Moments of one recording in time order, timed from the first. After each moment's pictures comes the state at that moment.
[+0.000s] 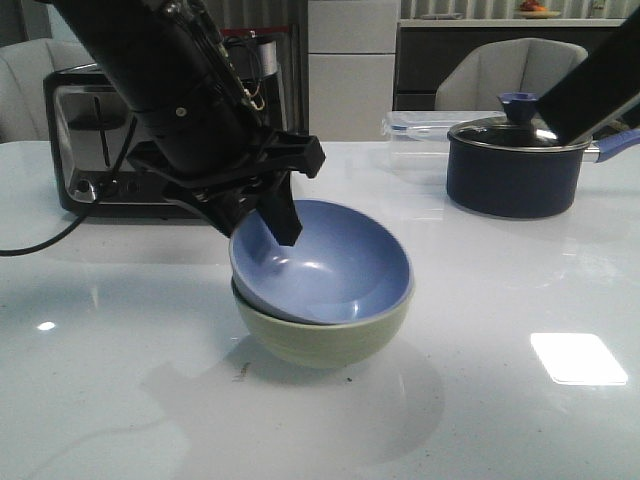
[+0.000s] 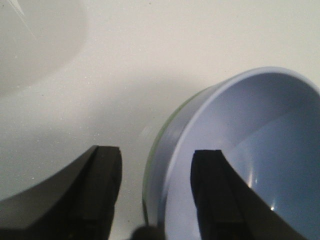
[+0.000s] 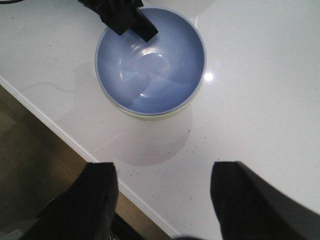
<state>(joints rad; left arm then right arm) -0.57 1.85 -1.30 -0.26 0.59 0.12 0.55 0.91 -0.73 0.16 0.62 -0.11</state>
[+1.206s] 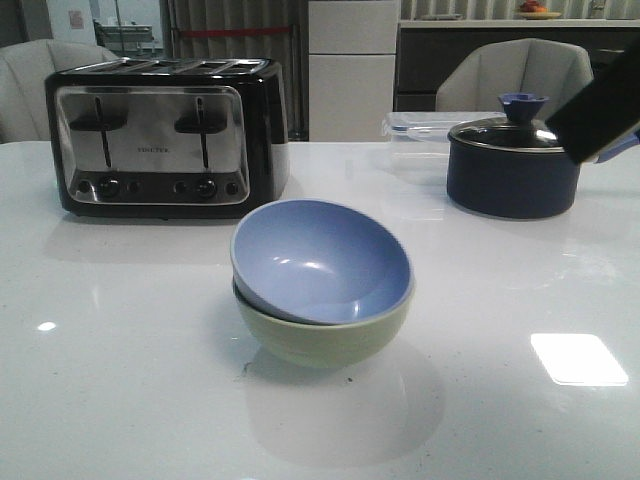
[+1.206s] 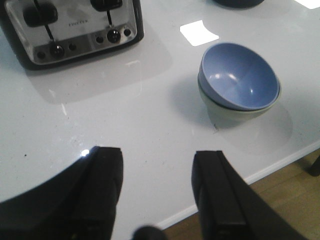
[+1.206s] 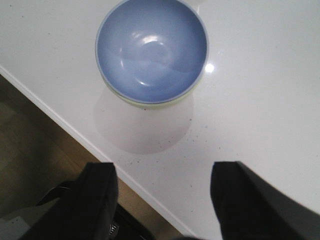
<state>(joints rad) -0.55 0.47 -0.64 0.09 0.80 -0.06 0.55 0.91 -0.73 0.15 0.67 -0.11</state>
